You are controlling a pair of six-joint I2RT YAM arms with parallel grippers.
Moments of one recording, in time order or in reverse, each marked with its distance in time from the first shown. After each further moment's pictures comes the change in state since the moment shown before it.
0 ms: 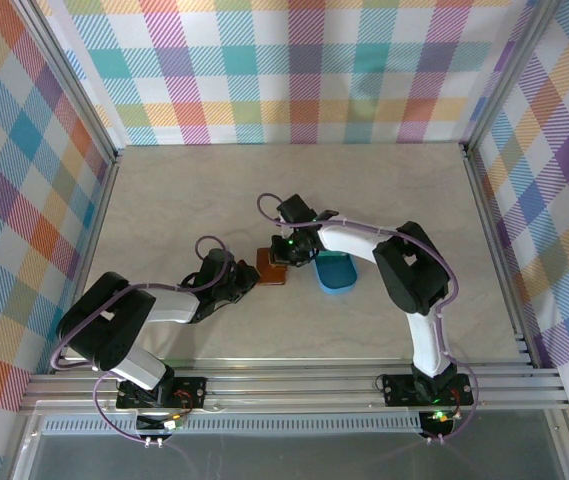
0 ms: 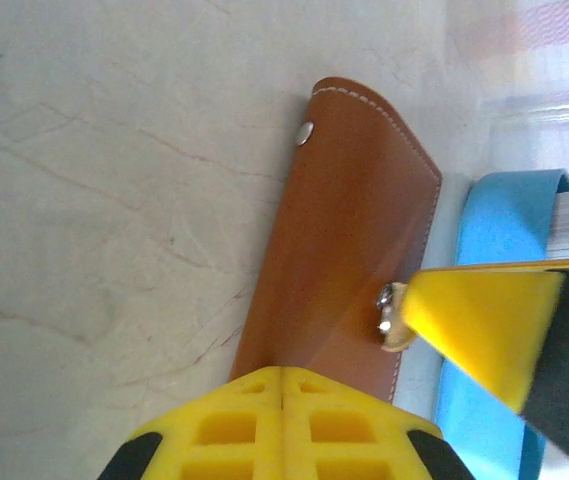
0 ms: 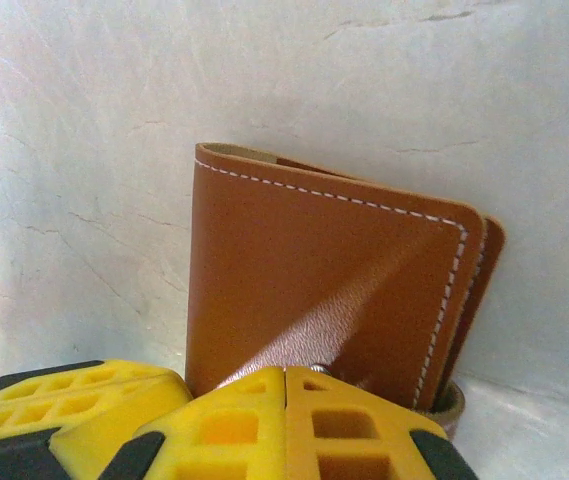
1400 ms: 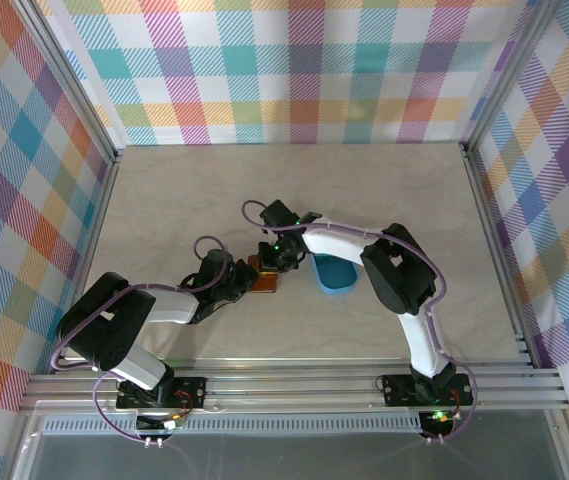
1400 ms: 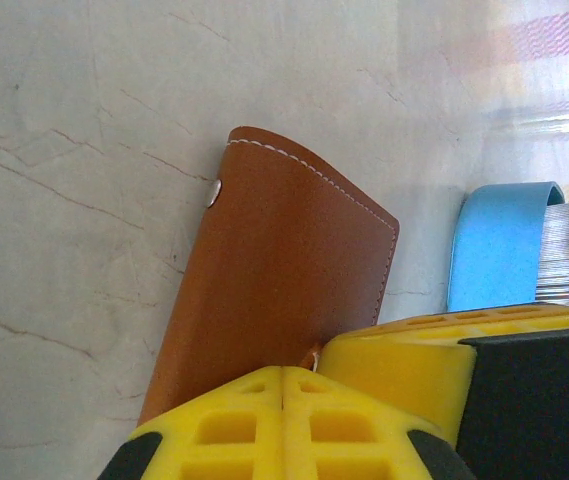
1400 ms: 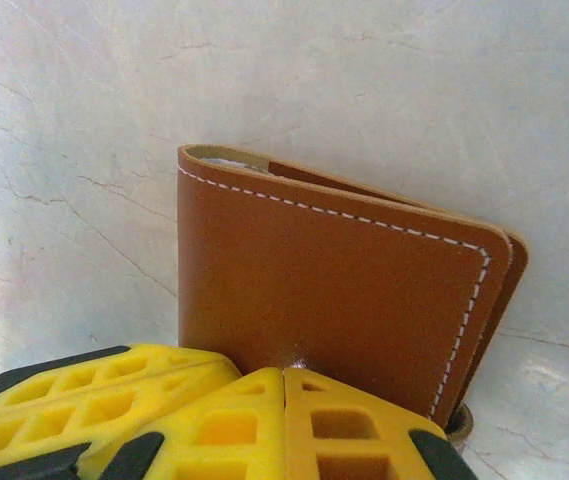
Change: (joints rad) left arm 0.004 0.018 -0.014 0.061 -0.012 -0.008; right arm 0.077 0.085 0.105 -0.089 0.023 0.064
